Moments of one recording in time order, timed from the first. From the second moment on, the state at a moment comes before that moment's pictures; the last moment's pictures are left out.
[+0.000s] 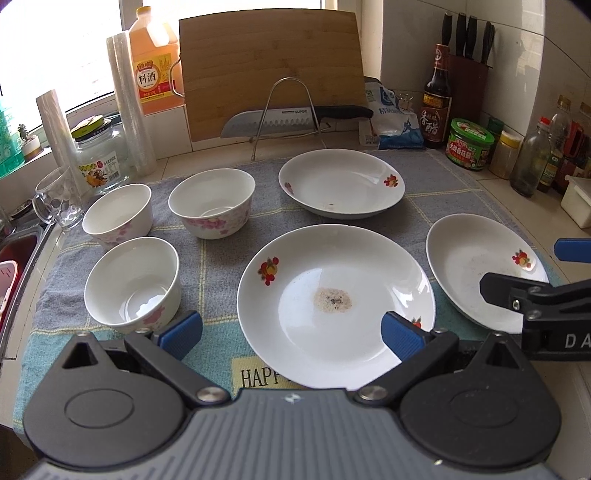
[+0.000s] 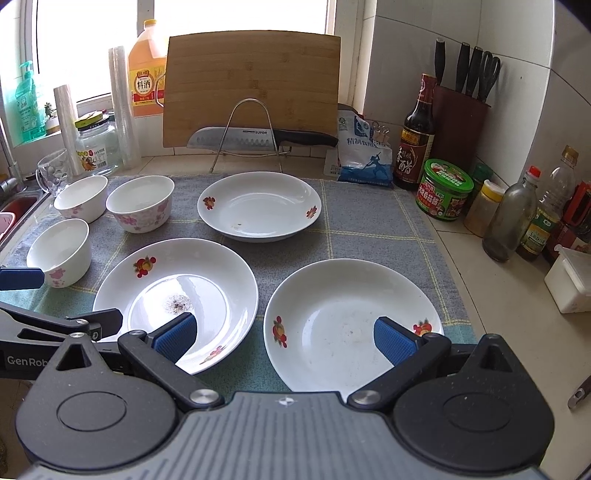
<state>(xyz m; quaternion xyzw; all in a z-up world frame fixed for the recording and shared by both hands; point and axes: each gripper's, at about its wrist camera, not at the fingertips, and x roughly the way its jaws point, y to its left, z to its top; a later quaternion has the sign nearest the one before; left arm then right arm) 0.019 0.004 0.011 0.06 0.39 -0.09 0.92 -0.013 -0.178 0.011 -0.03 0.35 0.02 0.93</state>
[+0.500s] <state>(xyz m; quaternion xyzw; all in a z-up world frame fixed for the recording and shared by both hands) 0.052 0.024 0.012 0.07 0.36 -0.17 0.91 -0.033 -0.195 -0.001 -0.05 0.34 -0.07 0.94</state>
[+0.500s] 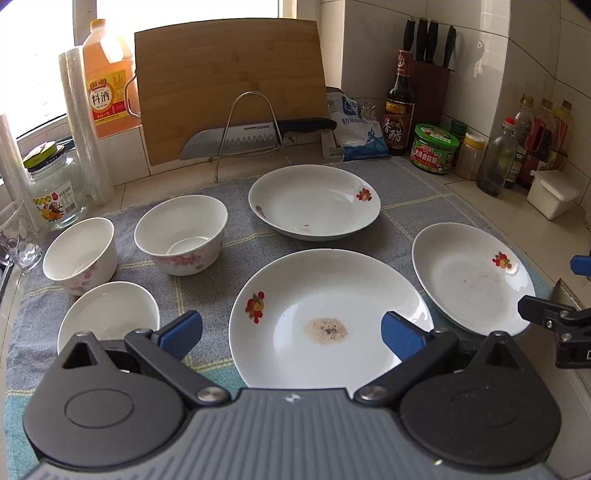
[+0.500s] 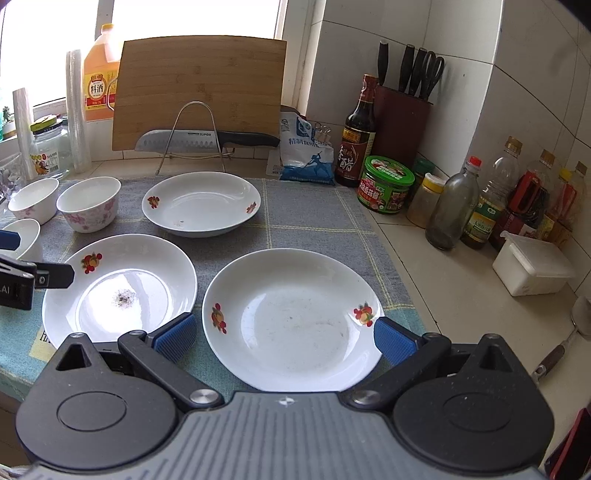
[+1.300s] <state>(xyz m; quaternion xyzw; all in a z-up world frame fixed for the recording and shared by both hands) 0.098 -0.059 0.012 0.13 0.37 -0.30 0.87 -0.013 -0.251 -0.088 -0.01 0.40 0.00 0.92</state>
